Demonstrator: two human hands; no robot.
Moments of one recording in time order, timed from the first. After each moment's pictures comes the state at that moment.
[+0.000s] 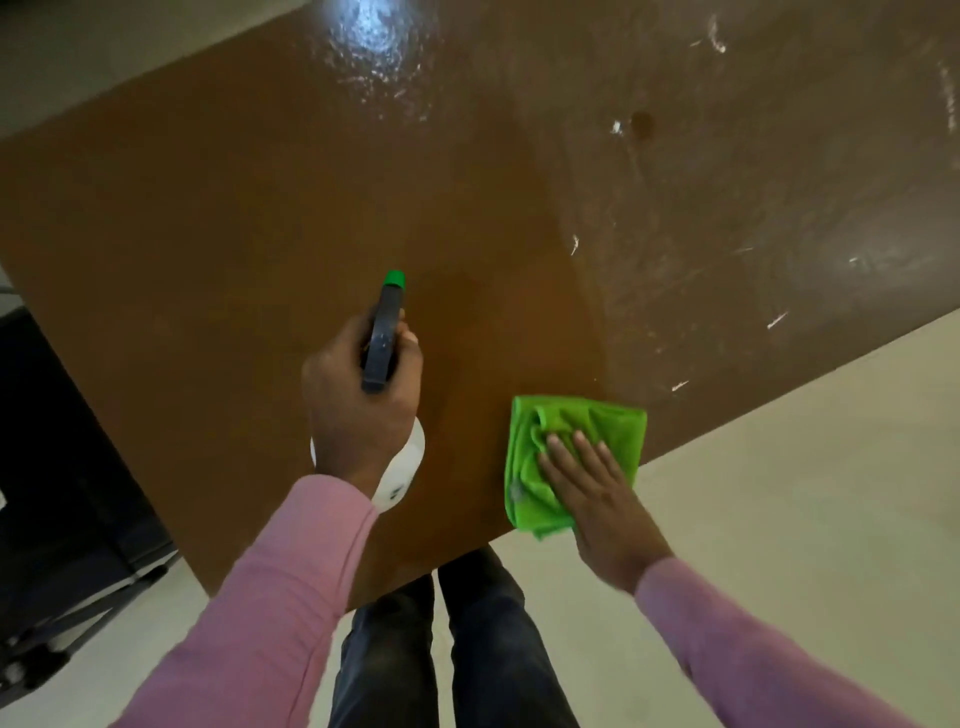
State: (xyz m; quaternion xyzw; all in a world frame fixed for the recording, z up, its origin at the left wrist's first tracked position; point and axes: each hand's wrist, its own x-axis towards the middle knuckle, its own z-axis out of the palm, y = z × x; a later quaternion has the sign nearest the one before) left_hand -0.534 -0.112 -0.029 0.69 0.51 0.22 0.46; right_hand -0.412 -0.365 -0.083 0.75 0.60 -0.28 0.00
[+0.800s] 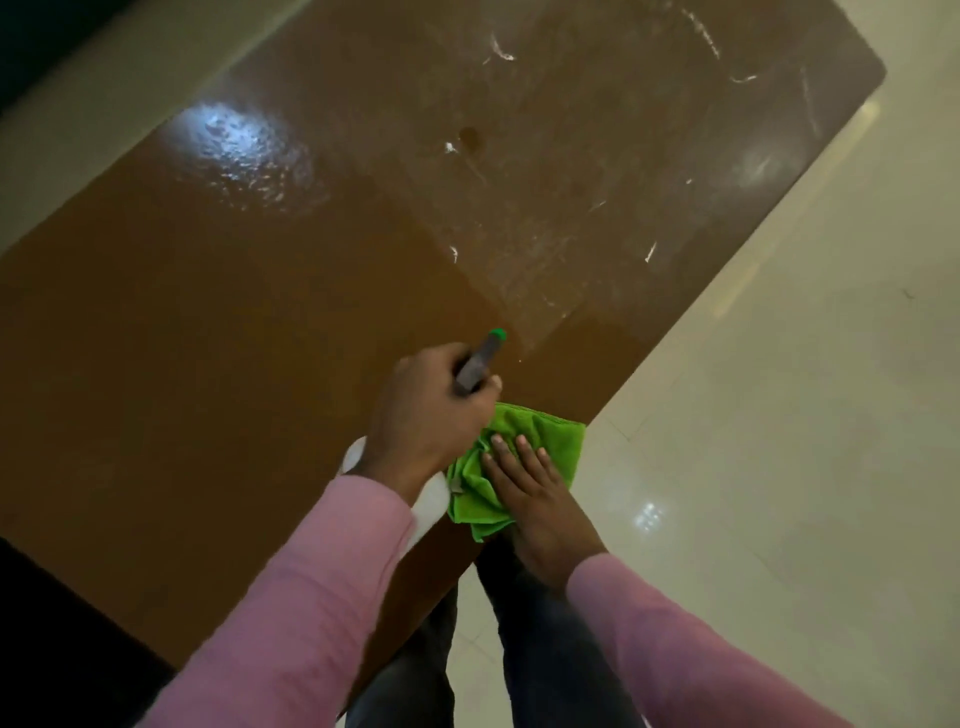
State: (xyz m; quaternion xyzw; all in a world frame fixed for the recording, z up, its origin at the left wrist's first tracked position) left_hand -0.466 -0.143 -0.014 0.78 0.30 -0.09 0.54; right_hand -0.480 -0.354 -0.088 0.84 0.39 -0.36 -0.07
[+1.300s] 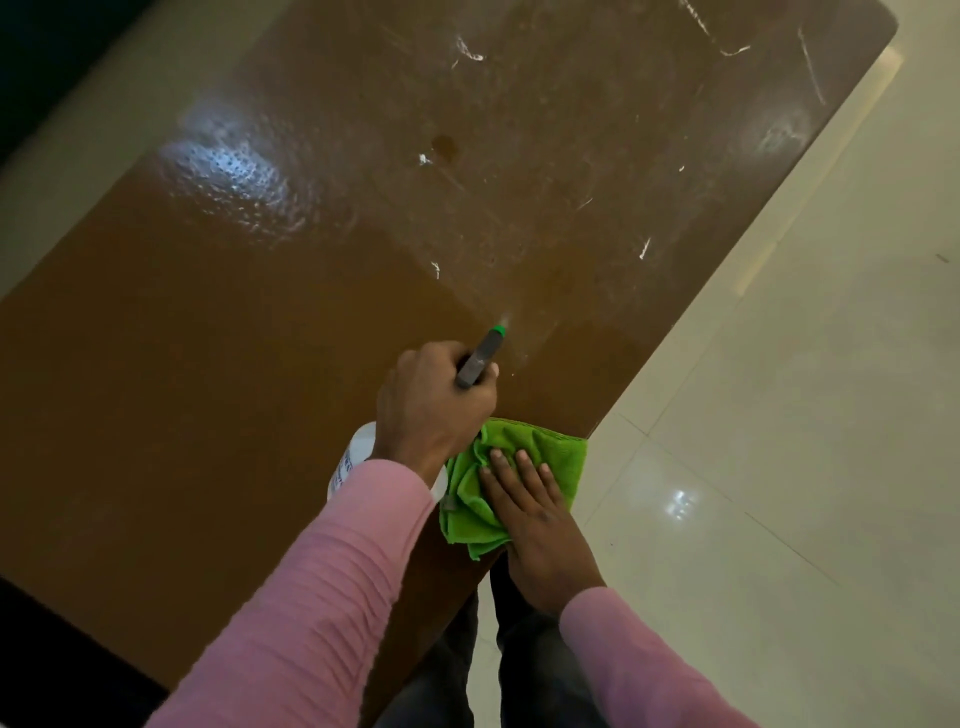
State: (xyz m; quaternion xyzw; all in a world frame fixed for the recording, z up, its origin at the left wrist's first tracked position) left_hand -0.429 -0.147 -0.032 0.84 0.31 -0.10 0.43; right_hand -0.493 -0.351 -0.099 0.87 0.34 -0.34 -0.12
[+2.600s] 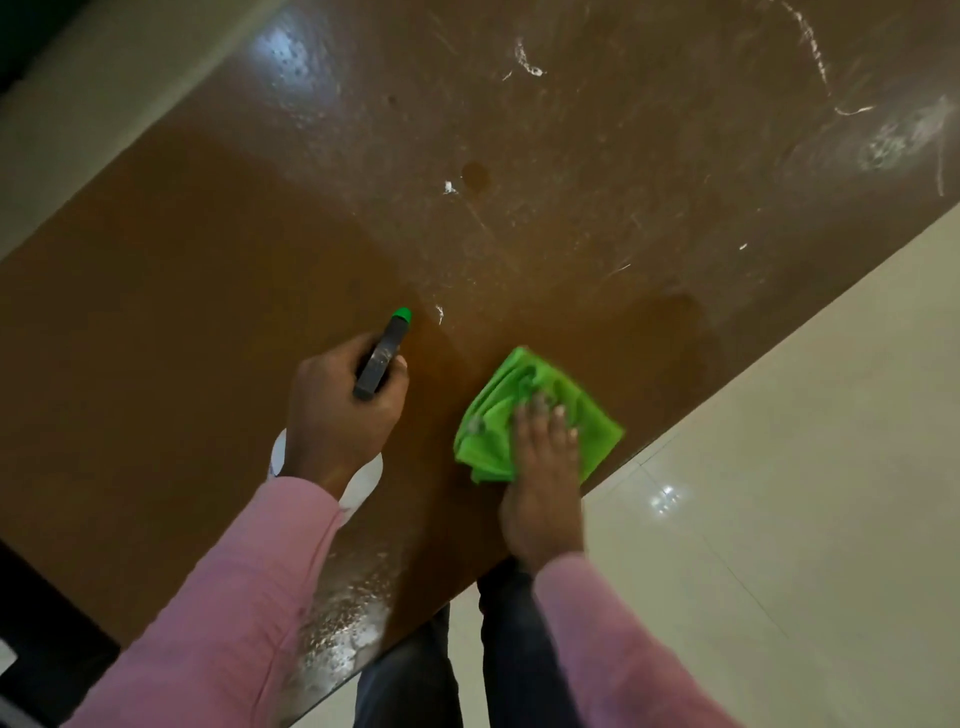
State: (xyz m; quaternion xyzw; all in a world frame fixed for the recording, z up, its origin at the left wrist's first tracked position) left_hand -0.407 -0.093 -0.045 0.81 0.40 -0.01 0.43; right_hand -0.371 -0.311 -0.095 0.91 0.25 -0.27 -0.18
